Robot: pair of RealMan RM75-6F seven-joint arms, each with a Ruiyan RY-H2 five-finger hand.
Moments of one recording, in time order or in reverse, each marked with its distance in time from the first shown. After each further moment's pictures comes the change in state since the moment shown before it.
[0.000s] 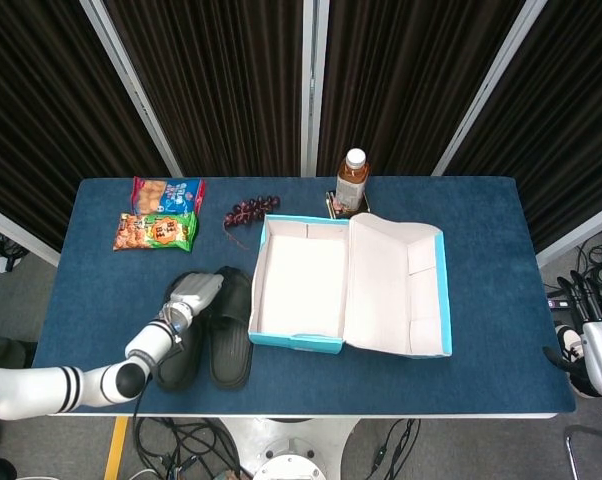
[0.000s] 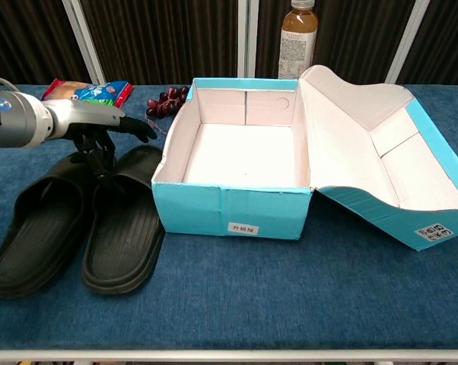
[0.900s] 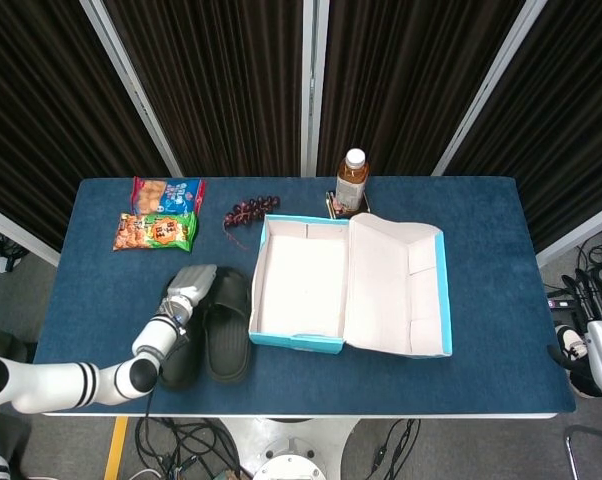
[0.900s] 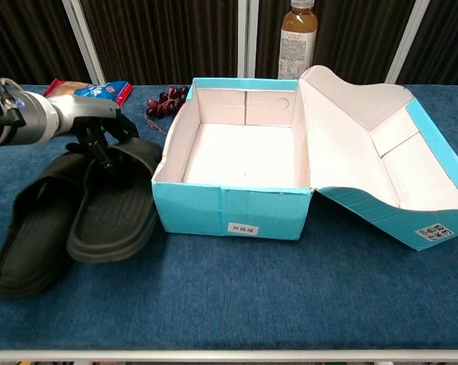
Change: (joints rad) left arm -0.033 -0.032 0.006 0.029 -0.083 0.137 -0.045; right arm -0.002 0.011 0.005 -0.007 0.005 0.009 -0.004
